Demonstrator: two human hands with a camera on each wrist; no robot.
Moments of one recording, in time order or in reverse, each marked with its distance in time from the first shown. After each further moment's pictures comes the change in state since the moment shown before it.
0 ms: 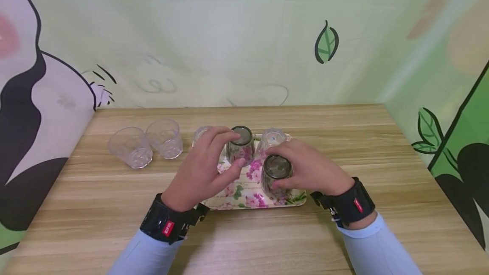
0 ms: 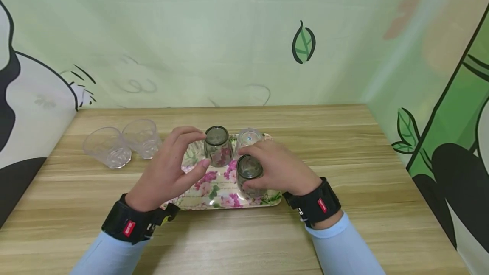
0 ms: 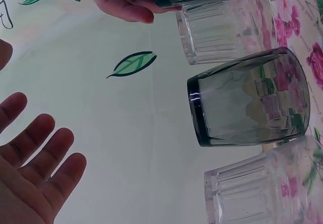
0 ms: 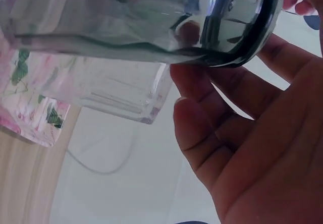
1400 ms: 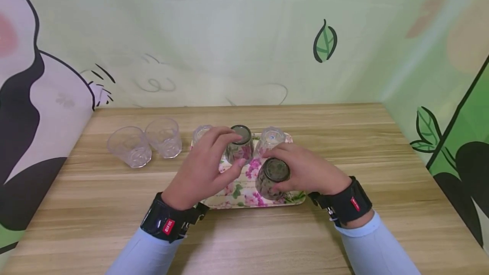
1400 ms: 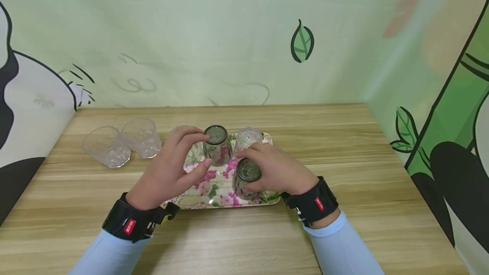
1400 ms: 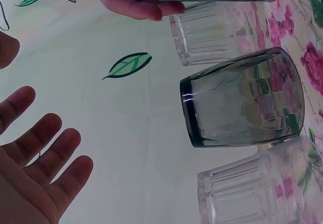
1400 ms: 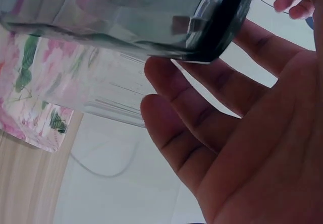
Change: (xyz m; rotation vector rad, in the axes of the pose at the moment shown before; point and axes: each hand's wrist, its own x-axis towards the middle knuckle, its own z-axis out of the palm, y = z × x) left_hand 0.000 -0.001 0.005 0.033 -0.046 -0.029; right_hand -0.002 -0.003 0.003 0.025 -0.059 0.050
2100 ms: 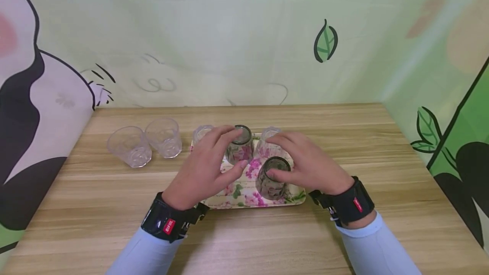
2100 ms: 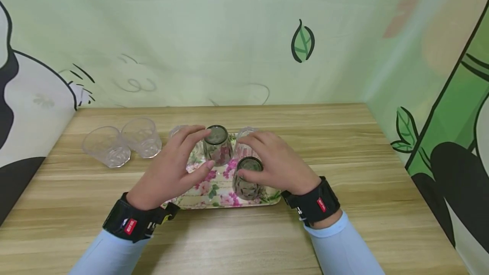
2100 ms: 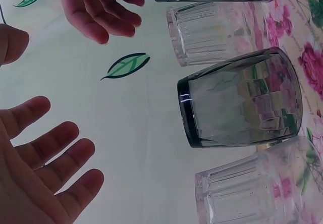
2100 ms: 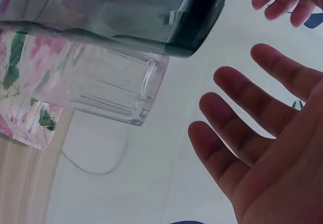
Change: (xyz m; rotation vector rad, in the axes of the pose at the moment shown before) left_hand 0.000 -0.001 0.001 0.015 -0.076 -0.056; right_hand -0.003 0.002 -0.006 -0.059 0.246 -0.127
